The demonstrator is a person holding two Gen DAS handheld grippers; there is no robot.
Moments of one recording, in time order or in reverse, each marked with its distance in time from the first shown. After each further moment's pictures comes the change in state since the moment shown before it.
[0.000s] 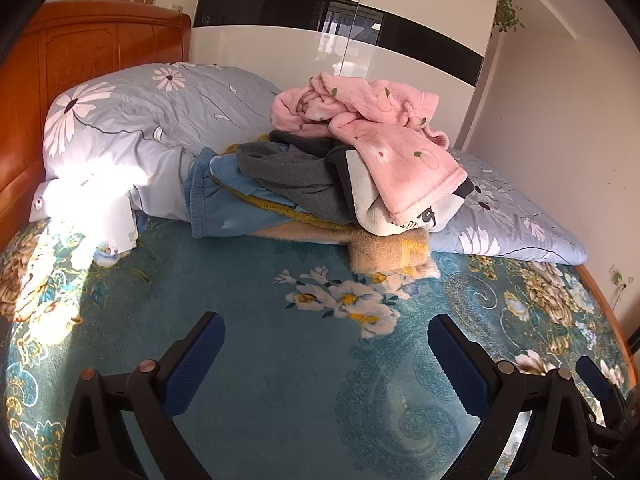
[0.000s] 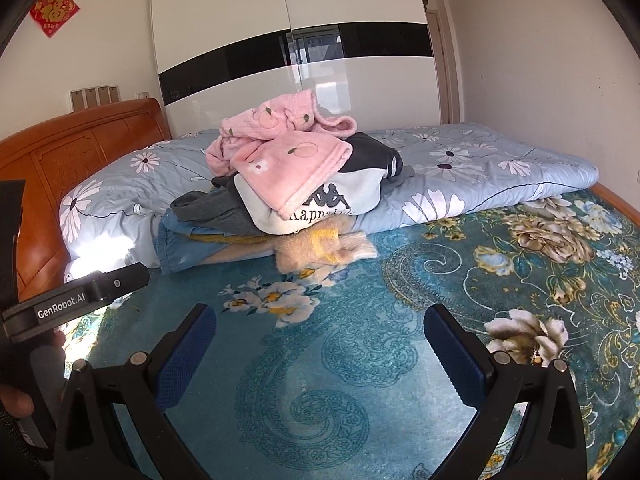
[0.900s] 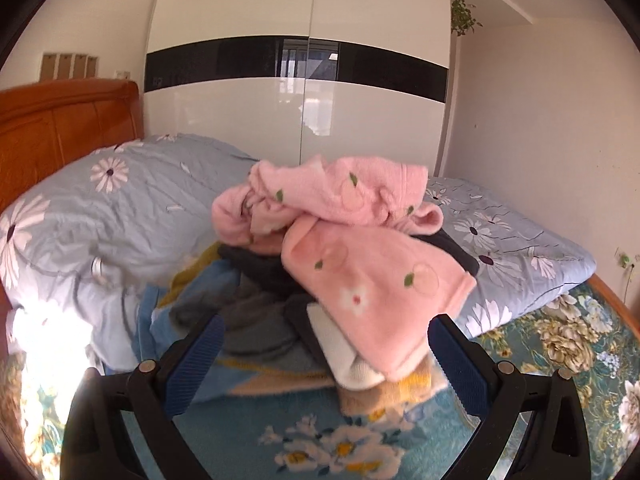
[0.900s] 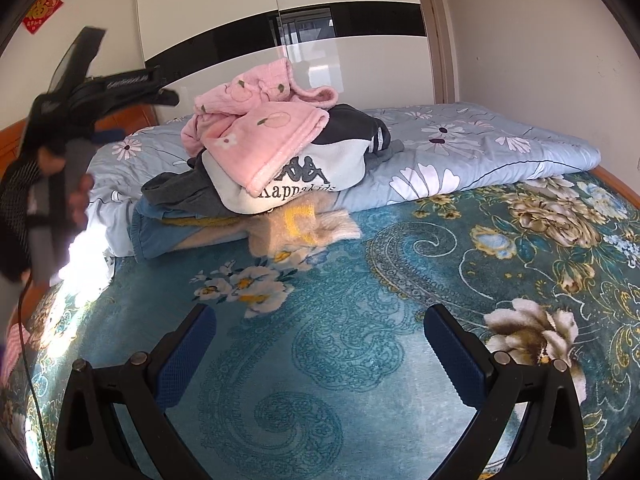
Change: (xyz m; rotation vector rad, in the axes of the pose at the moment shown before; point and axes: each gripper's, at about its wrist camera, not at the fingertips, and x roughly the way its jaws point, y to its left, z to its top) left arm 0.100 -0.054 0.172 0.192 -0.134 -0.031; right arm 0.043 -0.033 -0.010 0.019 0.062 -0.025
